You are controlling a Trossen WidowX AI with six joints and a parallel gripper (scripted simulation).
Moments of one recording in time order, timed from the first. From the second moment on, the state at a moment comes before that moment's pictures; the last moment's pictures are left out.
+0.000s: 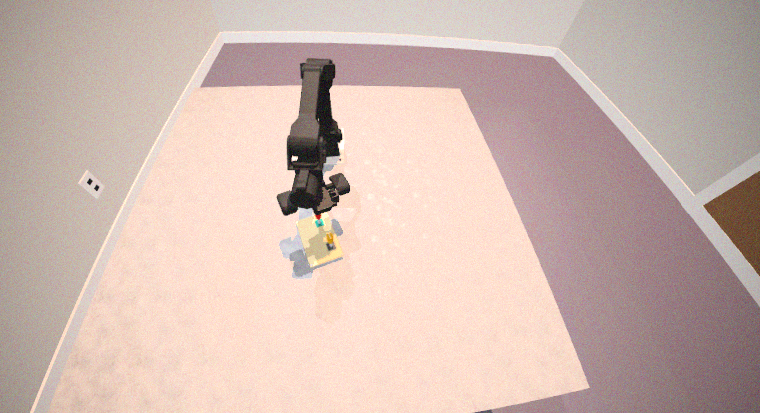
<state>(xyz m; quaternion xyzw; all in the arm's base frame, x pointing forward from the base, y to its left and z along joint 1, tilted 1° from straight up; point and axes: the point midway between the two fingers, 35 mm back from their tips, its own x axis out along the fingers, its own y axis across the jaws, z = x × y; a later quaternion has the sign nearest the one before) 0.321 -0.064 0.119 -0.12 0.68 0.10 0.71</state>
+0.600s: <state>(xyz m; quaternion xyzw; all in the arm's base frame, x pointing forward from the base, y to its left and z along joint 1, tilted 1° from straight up) 0.320 -0.064 0.116 -0.12 0.68 0.10 0.72</state>
